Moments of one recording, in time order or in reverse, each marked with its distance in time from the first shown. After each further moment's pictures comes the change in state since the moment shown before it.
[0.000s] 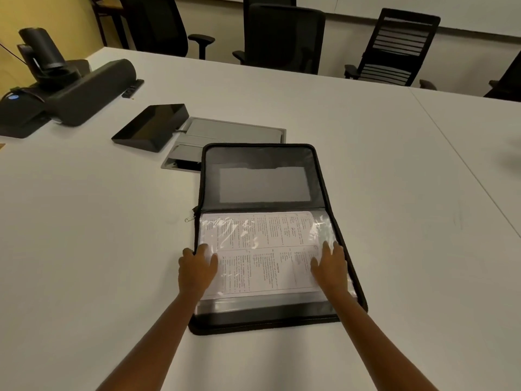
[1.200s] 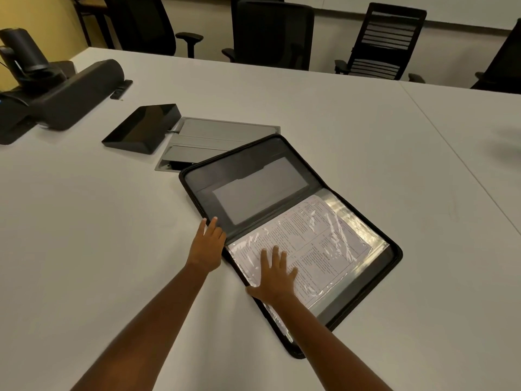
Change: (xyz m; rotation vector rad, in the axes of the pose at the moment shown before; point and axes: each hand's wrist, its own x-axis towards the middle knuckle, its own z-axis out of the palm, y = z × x) left_hand 0.046 0.024 -0.013 0.997 -0.139 0.606; right_hand -0.043 -0.082 0.052 -0.266 -0.393 -0.201
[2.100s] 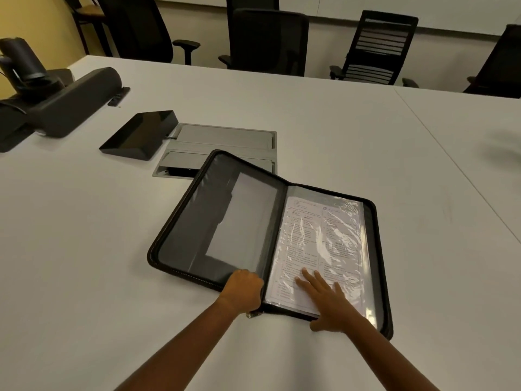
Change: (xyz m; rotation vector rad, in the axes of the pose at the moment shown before) left_hand -0.033 0.086 -0.022 -0.357 -0.041 0.251; right_hand -0.040 0.115 -0.016 -0.113 -0.126 -0.207
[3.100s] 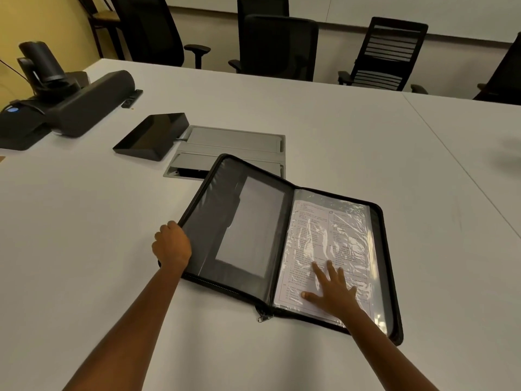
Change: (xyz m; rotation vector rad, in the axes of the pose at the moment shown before) left_hand -0.029 -0.133 -0.031 -0.427 0.410 -0.941; right_hand 0.026 -0.002 -0.002 0.162 0.125 0.292
